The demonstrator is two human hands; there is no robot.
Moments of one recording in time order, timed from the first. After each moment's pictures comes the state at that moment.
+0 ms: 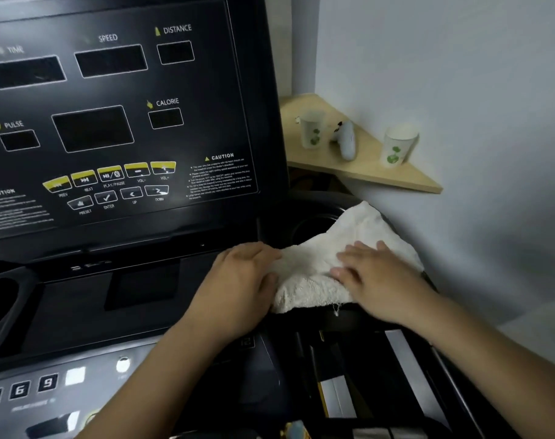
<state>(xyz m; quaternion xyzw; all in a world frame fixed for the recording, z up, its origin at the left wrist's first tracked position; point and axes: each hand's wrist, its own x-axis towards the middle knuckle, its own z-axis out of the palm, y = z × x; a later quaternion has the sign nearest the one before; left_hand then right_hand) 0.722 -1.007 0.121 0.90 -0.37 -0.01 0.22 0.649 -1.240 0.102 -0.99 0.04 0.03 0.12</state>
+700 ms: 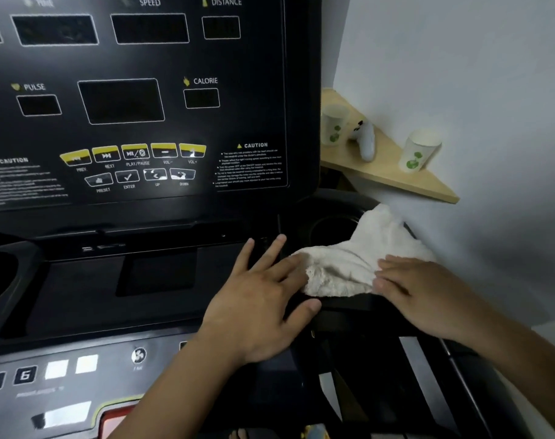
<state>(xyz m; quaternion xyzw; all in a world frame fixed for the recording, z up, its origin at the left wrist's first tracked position) 0.710 -0.990 0.110 0.90 -0.43 -0.04 0.09 0.632 -1.250 0.117 -0.99 0.06 0.12 0.10</state>
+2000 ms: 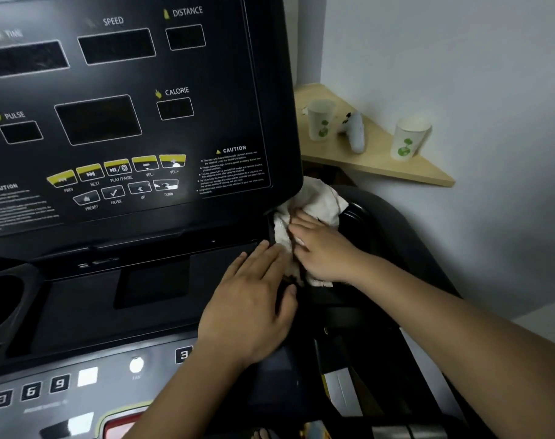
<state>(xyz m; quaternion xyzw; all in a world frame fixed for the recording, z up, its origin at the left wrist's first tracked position) 0.702 -0.997 0.105 0.92 -0.36 0.02 0.15 0.736 -1.187 0.084 -0.97 -0.07 0.04 0.24</state>
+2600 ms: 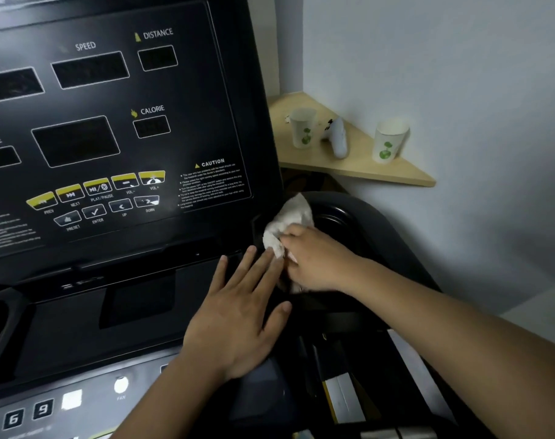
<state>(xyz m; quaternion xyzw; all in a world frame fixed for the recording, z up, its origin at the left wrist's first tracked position) 0.705 -0.995 0.108 0.91 -0.40 -0.05 0.05 0.724 -1.192 0.097 -0.98 -0.06 0.05 0.17</state>
